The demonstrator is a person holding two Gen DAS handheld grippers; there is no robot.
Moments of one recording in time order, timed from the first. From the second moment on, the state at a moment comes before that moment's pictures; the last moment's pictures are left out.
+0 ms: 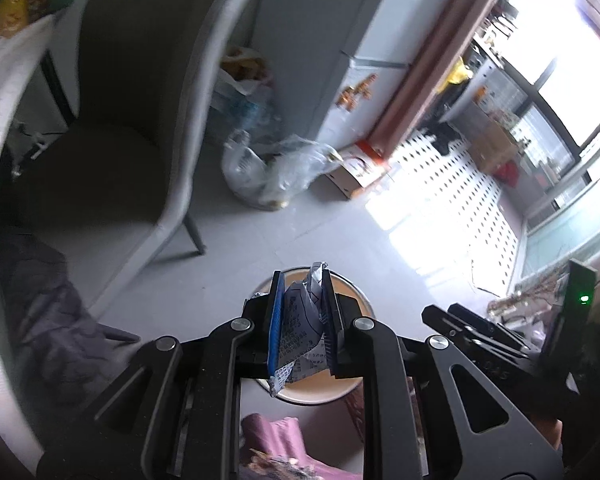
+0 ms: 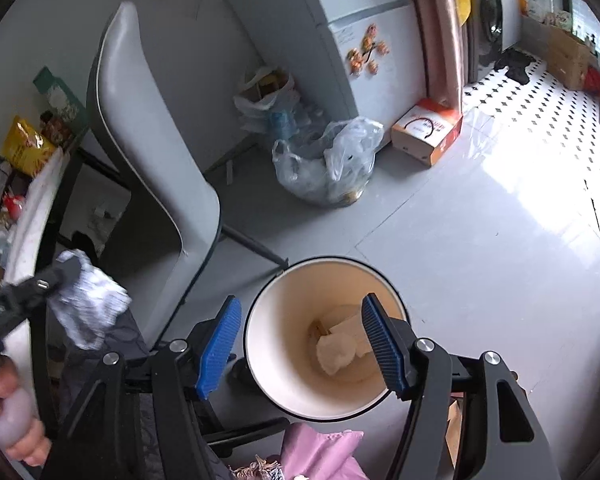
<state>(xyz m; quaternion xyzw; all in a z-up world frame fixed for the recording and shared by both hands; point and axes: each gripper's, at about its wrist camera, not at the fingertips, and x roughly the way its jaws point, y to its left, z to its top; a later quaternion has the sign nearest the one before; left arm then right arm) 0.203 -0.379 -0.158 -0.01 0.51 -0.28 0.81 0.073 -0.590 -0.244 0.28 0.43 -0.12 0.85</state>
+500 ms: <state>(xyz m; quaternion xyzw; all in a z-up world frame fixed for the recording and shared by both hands) 0.204 -0.361 -0.107 -0.04 0.46 -0.28 0.84 0.057 -0.594 -0.210 0.29 0.40 -0.11 0.86</state>
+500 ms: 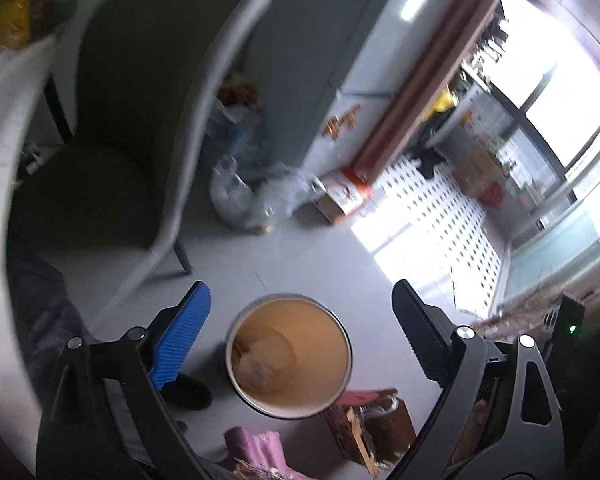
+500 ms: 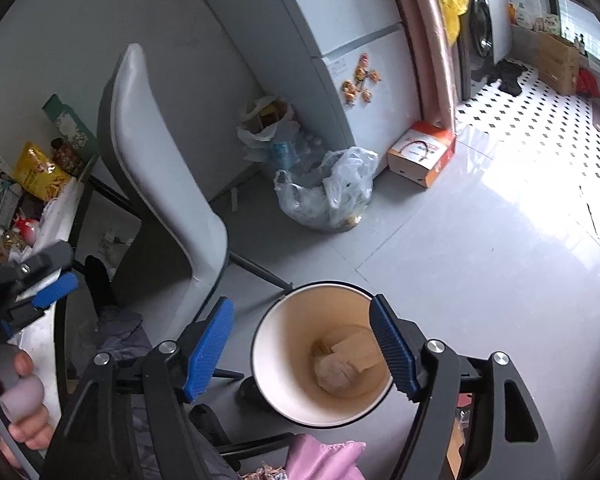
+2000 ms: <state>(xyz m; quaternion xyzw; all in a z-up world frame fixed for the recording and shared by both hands) 0.091 0.050 -0.011 -0.15 0.28 0.01 0.95 0.116 -0.217 -0.043 0.06 0.33 0.14 0.93</state>
